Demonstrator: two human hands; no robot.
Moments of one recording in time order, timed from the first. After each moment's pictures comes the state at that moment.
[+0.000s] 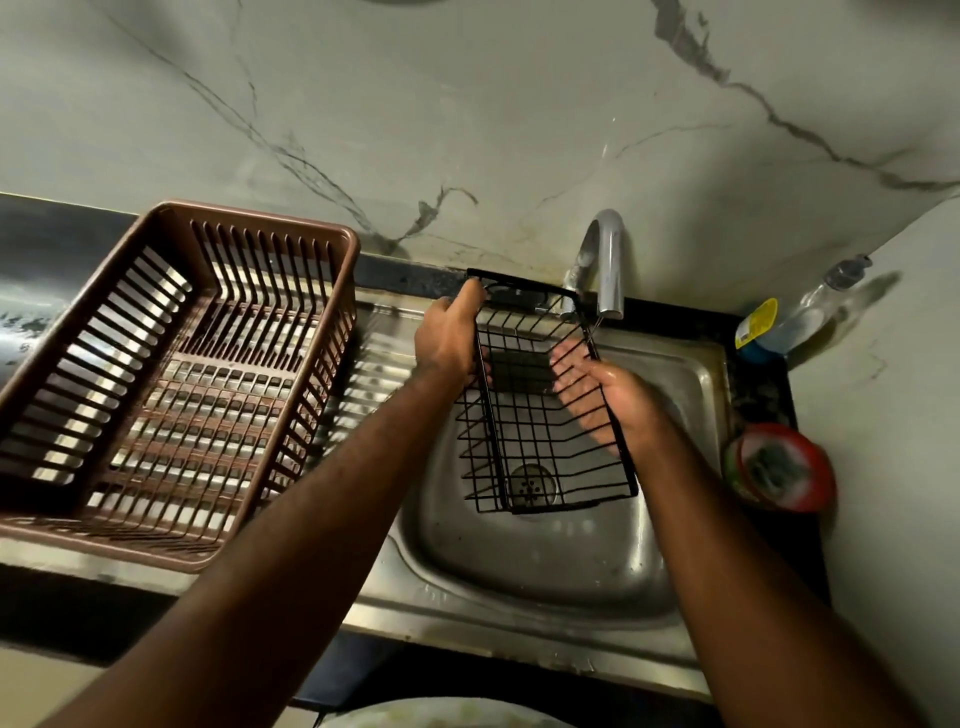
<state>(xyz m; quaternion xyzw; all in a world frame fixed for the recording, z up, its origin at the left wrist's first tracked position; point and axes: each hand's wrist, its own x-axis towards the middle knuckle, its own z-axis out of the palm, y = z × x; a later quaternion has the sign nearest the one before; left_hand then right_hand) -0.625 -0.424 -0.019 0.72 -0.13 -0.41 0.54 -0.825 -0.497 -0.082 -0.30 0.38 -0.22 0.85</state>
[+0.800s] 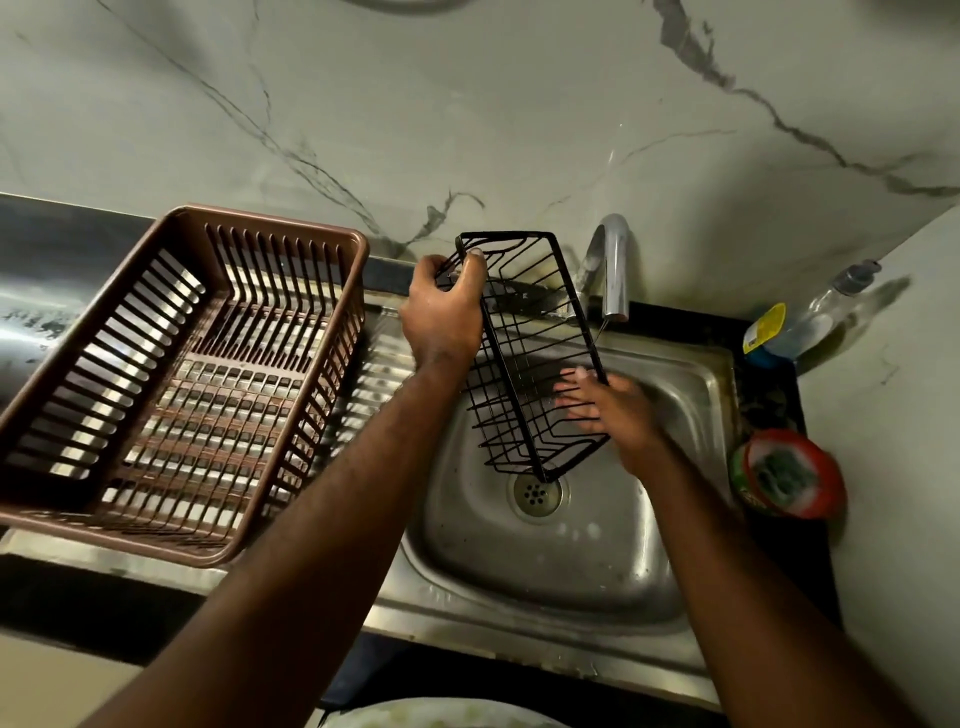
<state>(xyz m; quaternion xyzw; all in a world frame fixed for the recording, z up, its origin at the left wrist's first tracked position) -0.623 -0.425 0.010 0.76 -0.21 -0.20 0.58 -0.829 -0.473 -0.074 -0.51 0.52 -0.20 0.65</state>
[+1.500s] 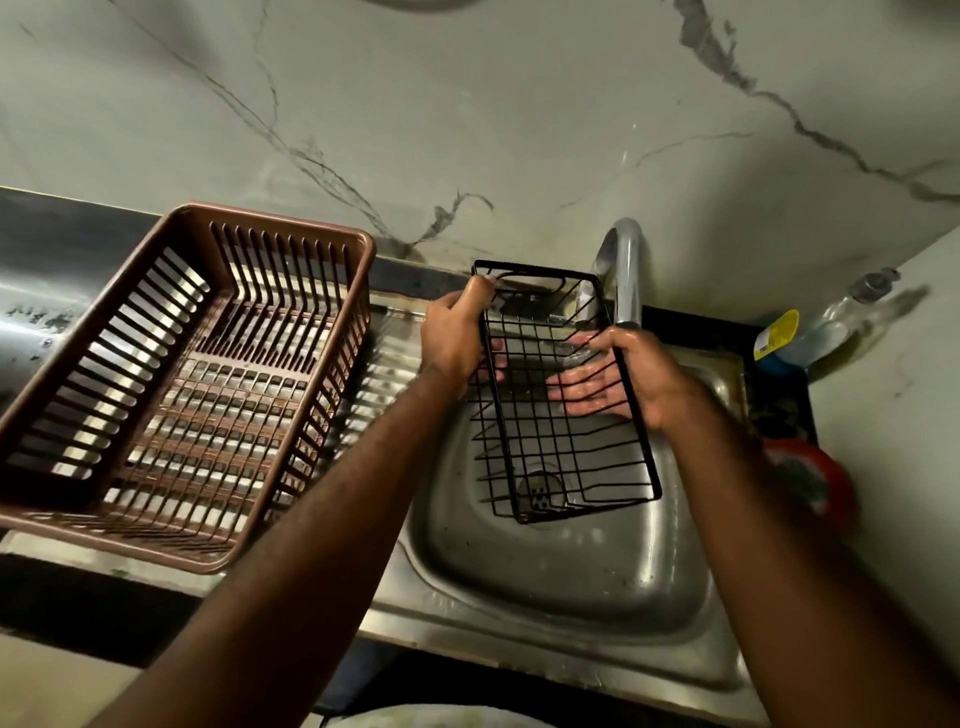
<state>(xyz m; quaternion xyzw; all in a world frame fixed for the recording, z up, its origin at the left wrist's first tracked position) -0.616 -0.423 -0.014 0.68 -0.19 -0.38 0.60 -0.809 -0.513 -0.011 -0.46 0.50 -0.11 0.73</state>
